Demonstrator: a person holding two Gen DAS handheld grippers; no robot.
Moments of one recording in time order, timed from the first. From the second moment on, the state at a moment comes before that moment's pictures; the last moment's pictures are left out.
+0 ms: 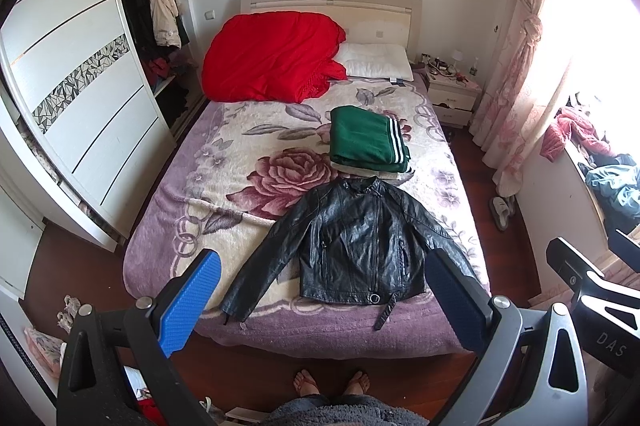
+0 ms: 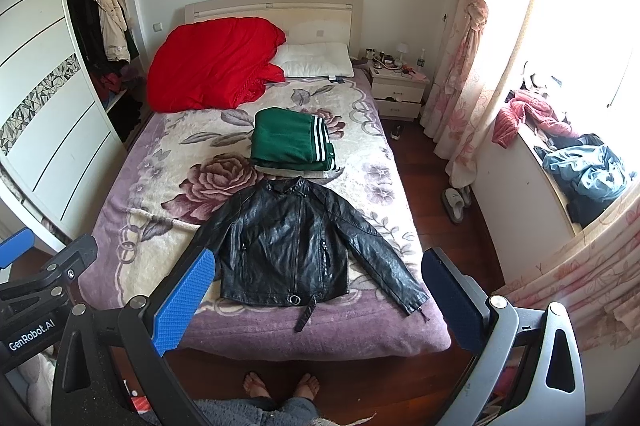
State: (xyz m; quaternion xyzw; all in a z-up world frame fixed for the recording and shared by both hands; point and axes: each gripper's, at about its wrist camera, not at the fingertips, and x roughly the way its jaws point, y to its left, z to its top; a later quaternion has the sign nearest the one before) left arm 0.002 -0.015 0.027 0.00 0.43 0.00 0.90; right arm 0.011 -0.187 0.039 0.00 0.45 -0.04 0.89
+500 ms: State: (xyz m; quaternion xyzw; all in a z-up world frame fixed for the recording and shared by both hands) left arm 0.085 -0.010 -0.107 0.05 0.43 0.02 0.90; right arm 0.068 -0.272 -0.120 0.09 0.52 -0.17 0.83
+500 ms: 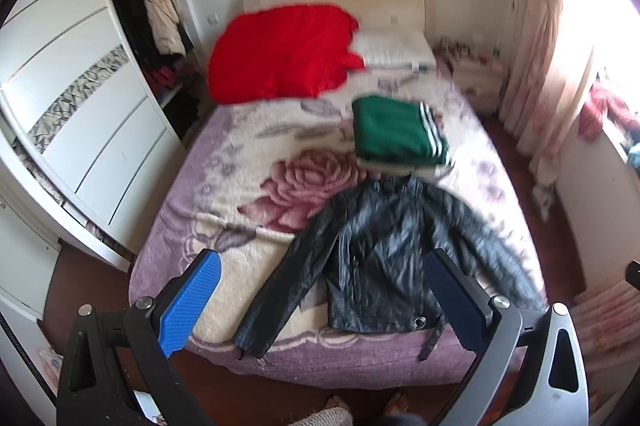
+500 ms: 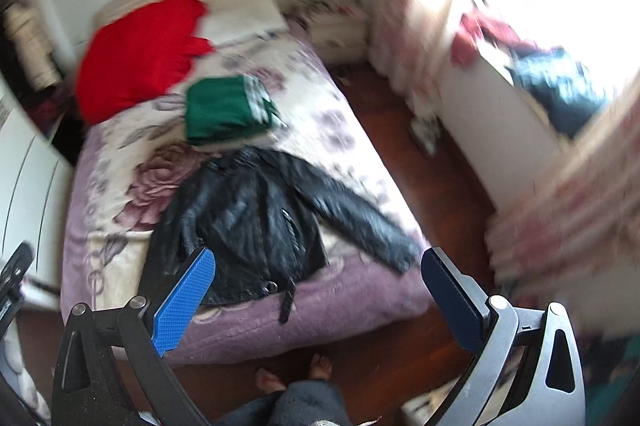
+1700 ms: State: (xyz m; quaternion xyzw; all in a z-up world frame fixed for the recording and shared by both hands) left arm 0.278 -0.136 -0.536 0.11 0.64 0.06 0.76; right arm 0.023 -0.598 -0.747 0.67 0.35 -0.40 0.52
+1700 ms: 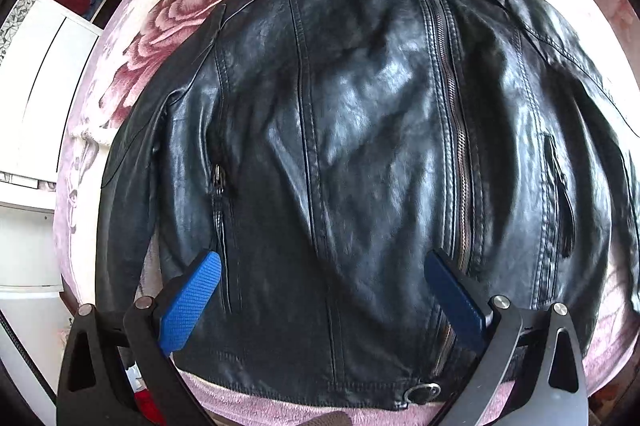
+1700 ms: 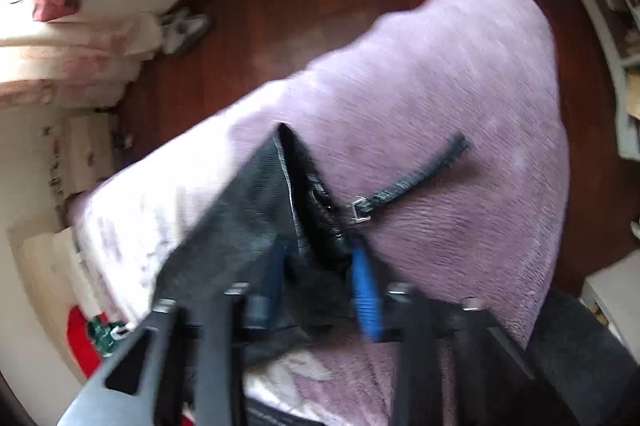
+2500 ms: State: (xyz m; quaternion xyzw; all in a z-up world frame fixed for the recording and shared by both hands) left arm 0.271 -0.129 -0.553 0.06 0.66 0.04 0.75; right arm 0.053 -0.621 -0.781 0.72 0.26 -0.34 0.55
